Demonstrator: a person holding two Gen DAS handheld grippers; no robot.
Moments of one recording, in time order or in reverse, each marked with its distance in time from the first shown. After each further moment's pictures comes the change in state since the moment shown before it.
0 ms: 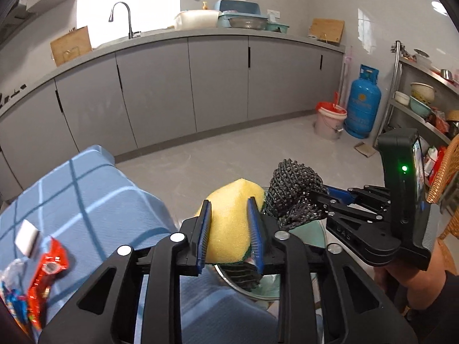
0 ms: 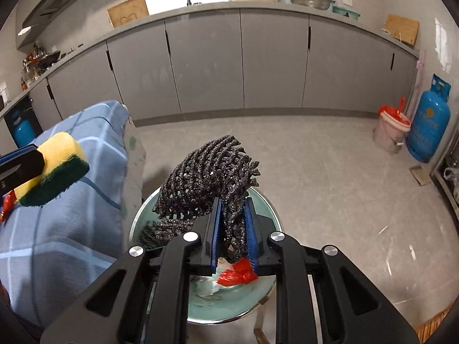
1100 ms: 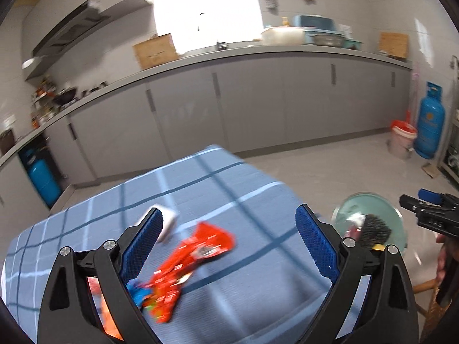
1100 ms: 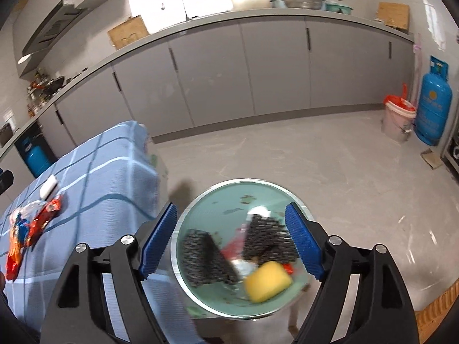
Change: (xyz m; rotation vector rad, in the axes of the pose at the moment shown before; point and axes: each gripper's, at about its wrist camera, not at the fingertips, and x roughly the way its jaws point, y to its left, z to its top) left arm -0.109 0.136 -0.016 -0.111 -0.063 0.410; right arm -0.038 0.048 0.004 0.088 -0.050 0.109
